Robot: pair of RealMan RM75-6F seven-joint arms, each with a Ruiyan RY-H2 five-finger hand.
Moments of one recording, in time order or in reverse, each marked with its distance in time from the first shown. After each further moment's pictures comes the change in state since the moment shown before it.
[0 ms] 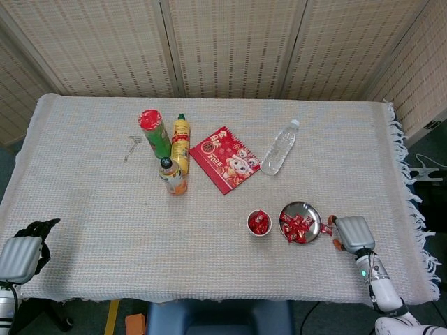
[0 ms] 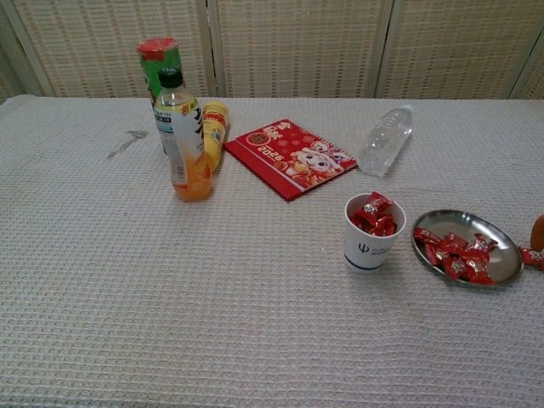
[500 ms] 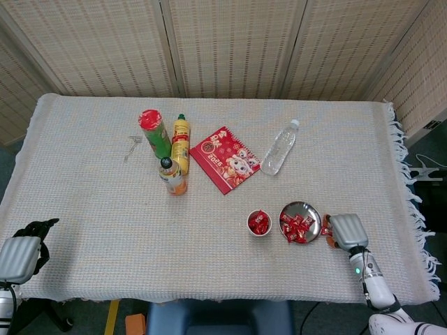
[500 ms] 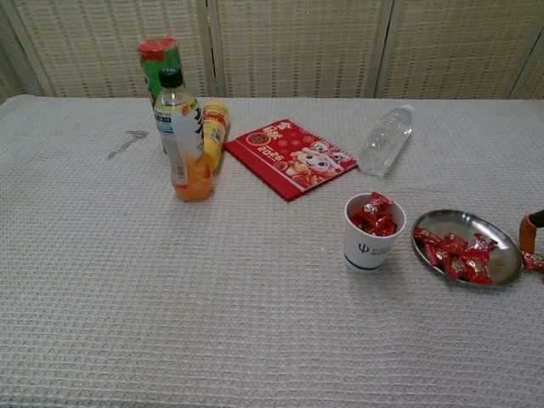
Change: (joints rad) left arm 0.002 0.005 -0.001 0.001 0.001 0.005 -0.014; right arm -0.007 -0.048 0.039 0.047 -0.041 -0.016 0.035
